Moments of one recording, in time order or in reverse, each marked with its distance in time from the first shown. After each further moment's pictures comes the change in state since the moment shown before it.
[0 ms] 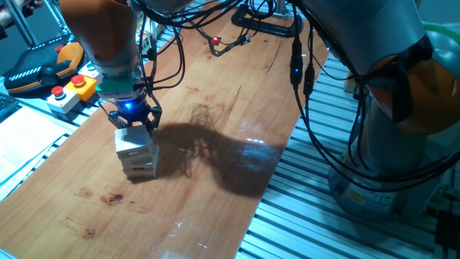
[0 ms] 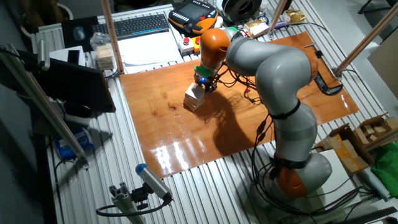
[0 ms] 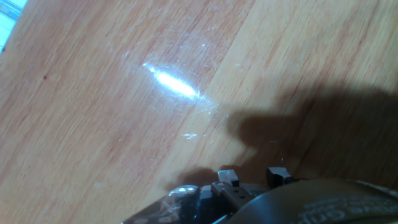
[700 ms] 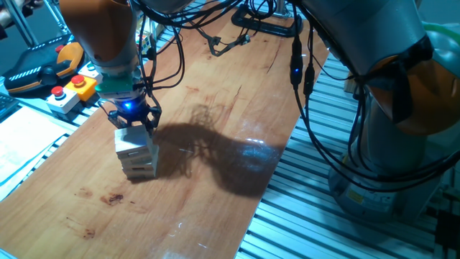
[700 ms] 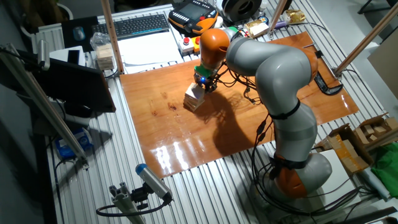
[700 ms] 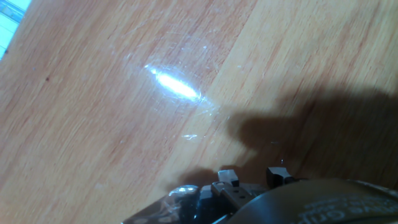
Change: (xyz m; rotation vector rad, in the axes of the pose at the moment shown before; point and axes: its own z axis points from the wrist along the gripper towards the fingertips) arm -0.002 0.001 0.000 0.001 -0.007 -0.001
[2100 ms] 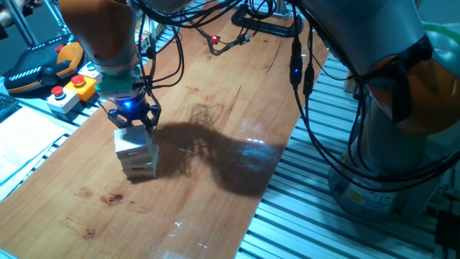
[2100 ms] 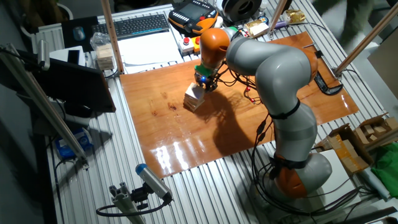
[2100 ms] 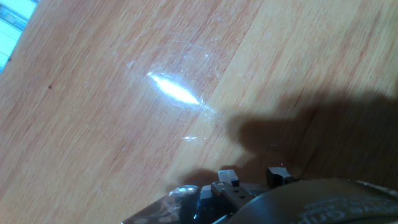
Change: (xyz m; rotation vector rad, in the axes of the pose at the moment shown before) arm -0.006 0.001 -0.001 -0.001 -0.008 -0.003
